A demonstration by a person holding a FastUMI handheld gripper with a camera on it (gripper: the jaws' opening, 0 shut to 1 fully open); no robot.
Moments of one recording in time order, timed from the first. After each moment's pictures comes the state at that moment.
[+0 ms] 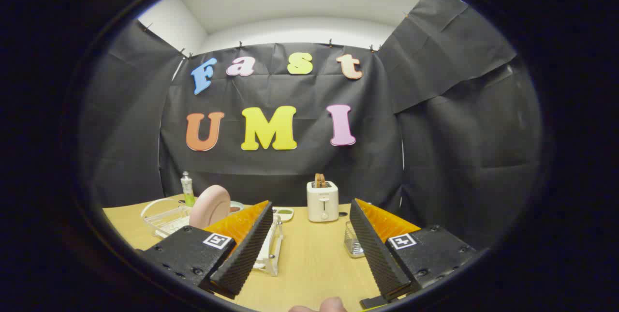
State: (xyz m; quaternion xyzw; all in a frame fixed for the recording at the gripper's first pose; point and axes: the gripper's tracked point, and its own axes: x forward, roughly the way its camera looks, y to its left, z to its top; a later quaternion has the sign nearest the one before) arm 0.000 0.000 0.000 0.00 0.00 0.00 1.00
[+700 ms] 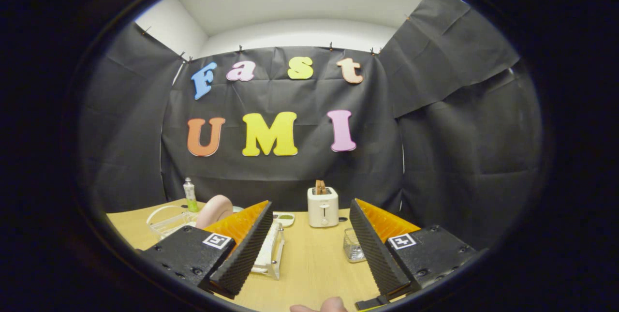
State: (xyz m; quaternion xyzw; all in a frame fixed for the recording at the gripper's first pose) arm -0.009 0.009 0.028 0.00 0.00 0.02 1.00
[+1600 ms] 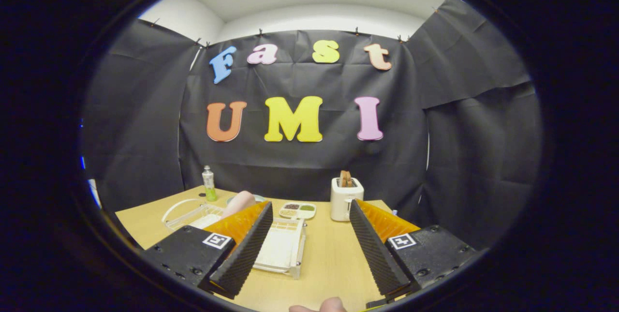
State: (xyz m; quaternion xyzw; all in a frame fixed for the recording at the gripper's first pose) arm 0.025 0.084 0.058 -0.03 0.08 0.10 0.99
